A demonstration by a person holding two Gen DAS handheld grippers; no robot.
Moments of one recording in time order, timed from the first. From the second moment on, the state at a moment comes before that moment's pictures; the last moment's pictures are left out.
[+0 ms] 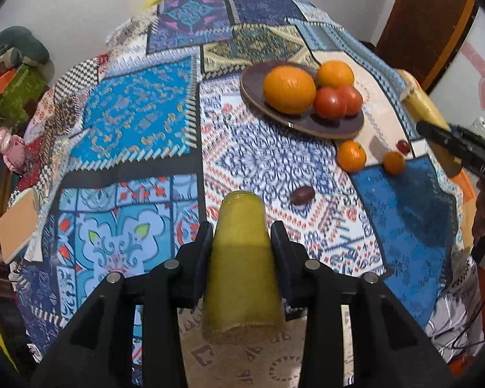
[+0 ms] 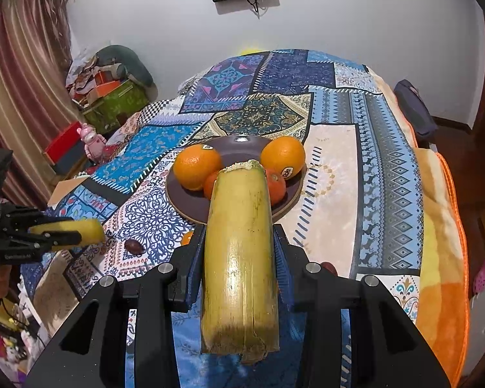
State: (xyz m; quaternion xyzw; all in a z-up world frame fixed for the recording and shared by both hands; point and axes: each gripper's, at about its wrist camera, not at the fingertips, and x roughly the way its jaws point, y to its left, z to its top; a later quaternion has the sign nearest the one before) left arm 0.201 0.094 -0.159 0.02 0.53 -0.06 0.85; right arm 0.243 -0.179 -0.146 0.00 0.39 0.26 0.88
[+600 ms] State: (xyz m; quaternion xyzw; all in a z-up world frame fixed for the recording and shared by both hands) left arm 0.263 0.068 -0.118 0.01 0.47 -0.07 0.88; right arm 0.275 -0.158 -0.128 -0.01 0.37 0.27 0.89
